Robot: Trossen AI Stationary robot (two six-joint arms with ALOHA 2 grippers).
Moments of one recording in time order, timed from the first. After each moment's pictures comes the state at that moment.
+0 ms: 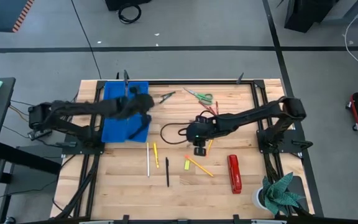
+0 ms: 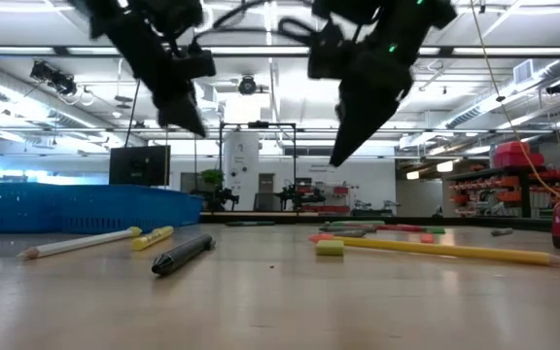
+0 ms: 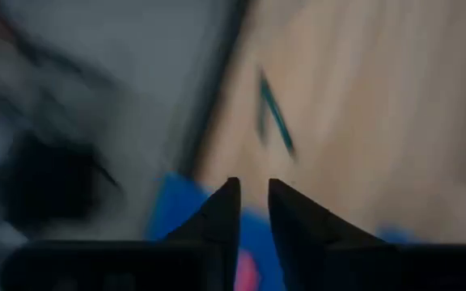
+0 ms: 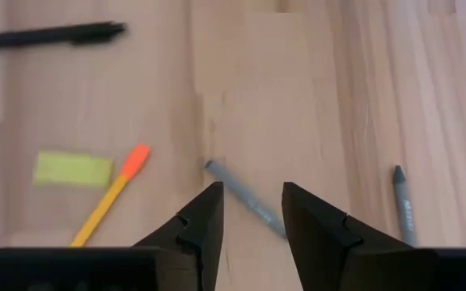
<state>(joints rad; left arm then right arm) 0.27 1.28 0.88 -0.45 -0.55 0.28 0.09 1.69 1.17 -0.57 0.16 0.12</state>
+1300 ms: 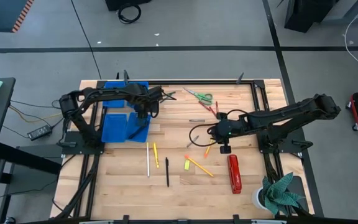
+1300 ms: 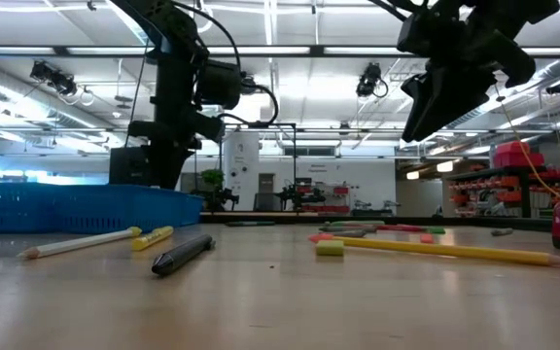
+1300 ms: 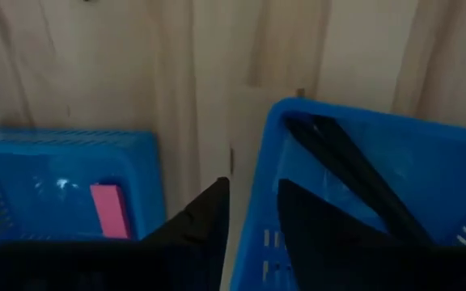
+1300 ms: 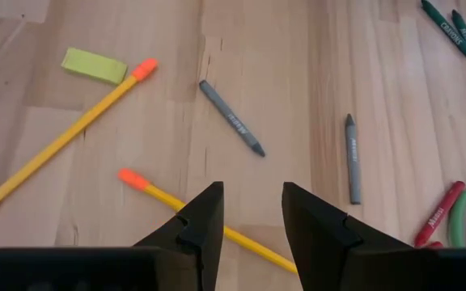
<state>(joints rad) 0.44 1.70 1.17 -0.97 -0.14 0.44 0.12 1.21 0.77 -0.50 0.19 -0.03</state>
